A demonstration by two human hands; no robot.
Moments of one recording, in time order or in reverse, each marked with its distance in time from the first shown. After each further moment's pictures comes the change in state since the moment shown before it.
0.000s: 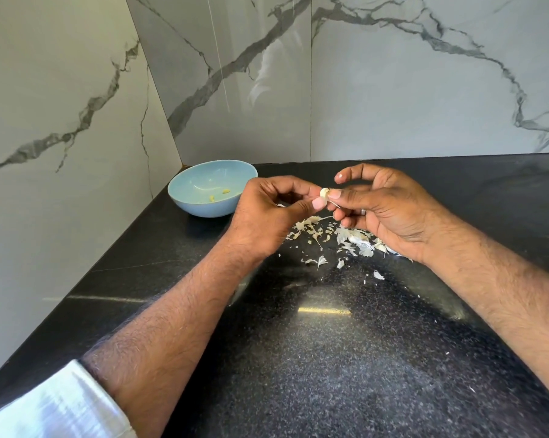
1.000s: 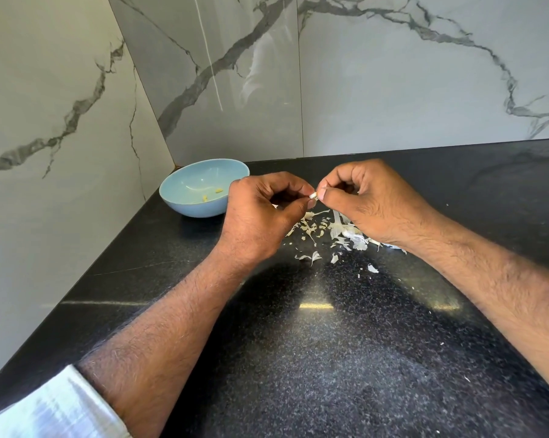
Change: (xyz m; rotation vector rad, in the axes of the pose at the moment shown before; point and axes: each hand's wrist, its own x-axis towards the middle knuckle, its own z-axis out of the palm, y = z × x) left_hand -0.004 0.000 0.003 0.348 0.089 0.228; right_hand -0.002 0.004 0.004 -0.781 0.113 -0.330
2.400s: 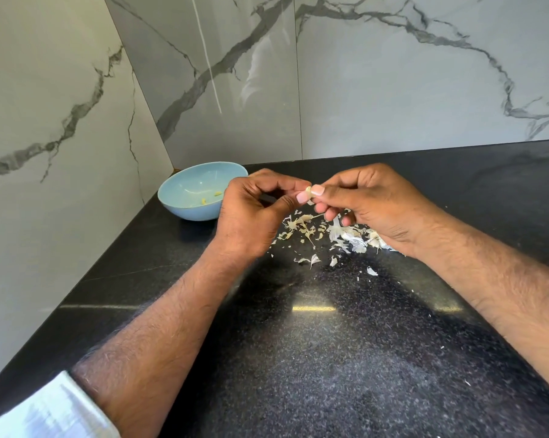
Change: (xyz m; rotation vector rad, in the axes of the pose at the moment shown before) left_hand 0.004 -0.006 -0.002 -0.216 0.023 -0.160; right_hand 0.000 0.002 -0.004 0.439 -0.144 0.191
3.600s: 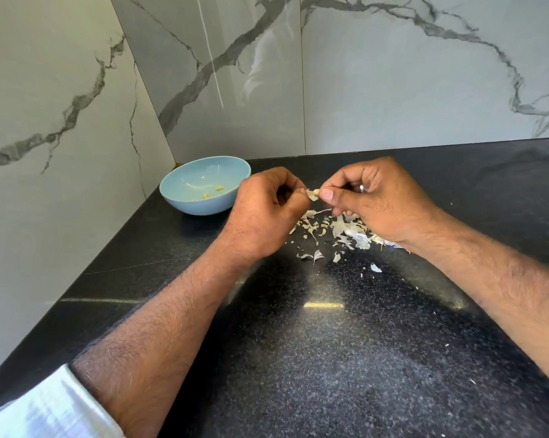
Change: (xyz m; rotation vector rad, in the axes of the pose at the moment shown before) left_hand -0.002 0.012 0.004 0.294 -0.064 -0.064; right_hand 0.004 0.011 0.000 -0.298 0.100 -0.206
